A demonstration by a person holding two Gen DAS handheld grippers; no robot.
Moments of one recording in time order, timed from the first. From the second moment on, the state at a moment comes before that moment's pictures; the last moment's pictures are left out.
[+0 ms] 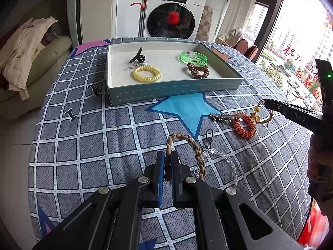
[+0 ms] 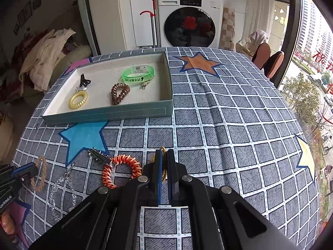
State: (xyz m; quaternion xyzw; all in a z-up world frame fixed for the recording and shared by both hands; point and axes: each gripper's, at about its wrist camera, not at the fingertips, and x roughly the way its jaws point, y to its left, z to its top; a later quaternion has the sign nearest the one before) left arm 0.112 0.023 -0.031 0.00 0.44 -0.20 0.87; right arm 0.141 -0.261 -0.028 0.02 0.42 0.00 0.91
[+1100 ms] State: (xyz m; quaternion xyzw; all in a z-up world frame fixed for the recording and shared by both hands) left arm 0.267 0.000 -0.021 0.03 0.42 -0.11 0.90; right arm 0.277 -0.238 -0.012 0.06 0.41 0.04 0.91
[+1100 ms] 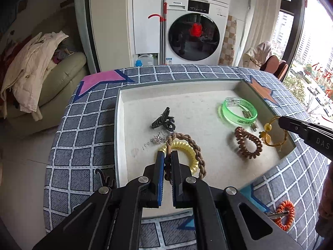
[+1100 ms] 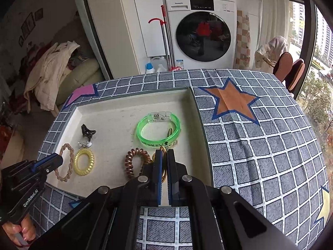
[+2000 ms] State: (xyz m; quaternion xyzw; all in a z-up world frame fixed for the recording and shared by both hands) left arm 0.270 -0.013 -0.040 0.05 0.41 -0.09 0.90; right arm 0.275 -0.235 -0.038 0.04 0.43 0.03 0.90
